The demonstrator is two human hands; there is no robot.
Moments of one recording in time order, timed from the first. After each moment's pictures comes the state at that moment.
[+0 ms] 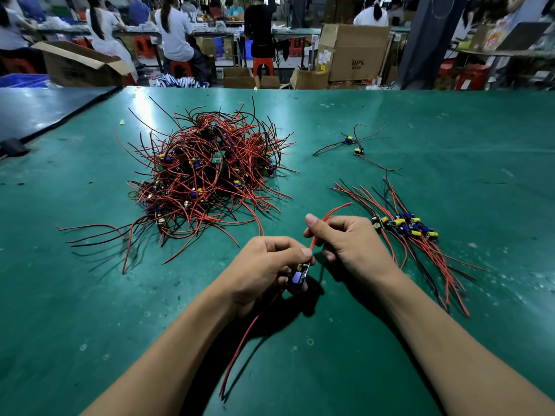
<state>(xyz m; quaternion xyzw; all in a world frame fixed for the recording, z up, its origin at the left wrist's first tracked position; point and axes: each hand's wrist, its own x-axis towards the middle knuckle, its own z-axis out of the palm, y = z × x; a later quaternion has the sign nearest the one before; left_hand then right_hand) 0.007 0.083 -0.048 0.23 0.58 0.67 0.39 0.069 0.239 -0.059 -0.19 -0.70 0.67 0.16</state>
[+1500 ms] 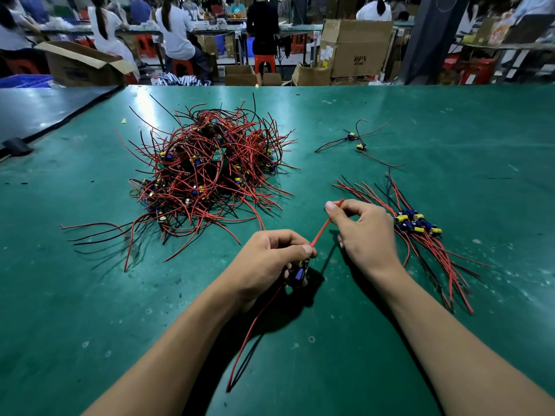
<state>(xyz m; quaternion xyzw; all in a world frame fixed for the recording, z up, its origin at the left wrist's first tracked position) 0.001 0.088 -0.054 0.26 0.63 0.65 0.34 0.057 0.258 -0.065 -0.24 -0.79 0.45 0.34</state>
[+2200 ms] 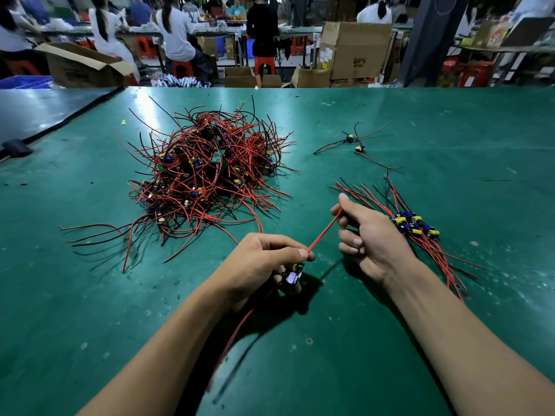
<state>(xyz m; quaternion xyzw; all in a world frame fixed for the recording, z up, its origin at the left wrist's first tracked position) -0.002 0.081 -0.053 0.25 0.63 0.64 0.36 0.062 0.261 -0.048 -0.25 -0.50 0.81 0.18</state>
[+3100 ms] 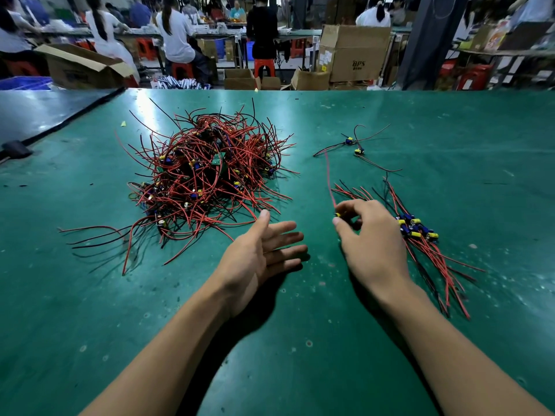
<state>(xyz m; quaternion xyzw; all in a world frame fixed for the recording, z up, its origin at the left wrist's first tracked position) -0.007 0.089 -0.050 0.11 0.54 0.74 0.38 0.074 0.257 -0.060 -0.25 -0.86 0.28 0.34</state>
